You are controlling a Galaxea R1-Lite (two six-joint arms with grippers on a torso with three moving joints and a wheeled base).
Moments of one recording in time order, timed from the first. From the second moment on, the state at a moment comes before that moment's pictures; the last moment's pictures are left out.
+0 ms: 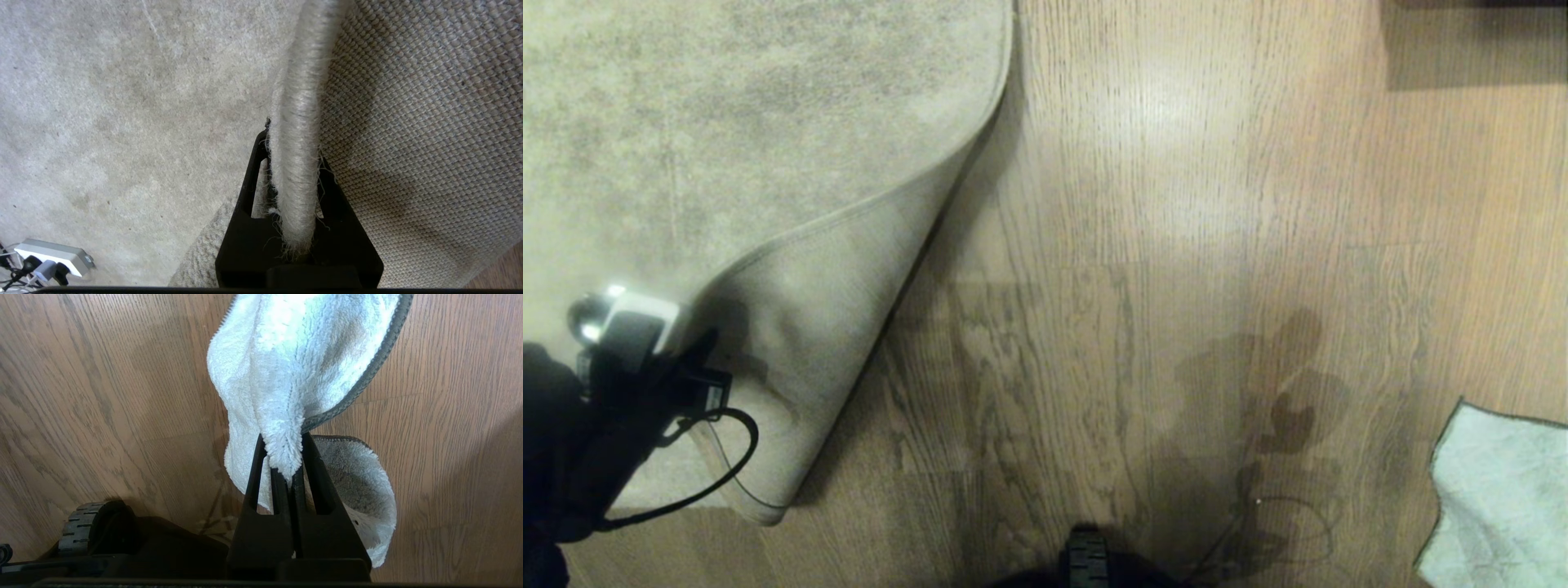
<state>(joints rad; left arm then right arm) 0.16 1.69 -0.20 -1.47 0.06 0.44 0.00 0.00 0.00 -0.02 -0.06 0.09</state>
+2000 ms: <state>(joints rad) 0.20 1.67 -0.20 -1.47 0.05 0.40 0.00 0.00 0.00 -0.01 -0.05 0.05</state>
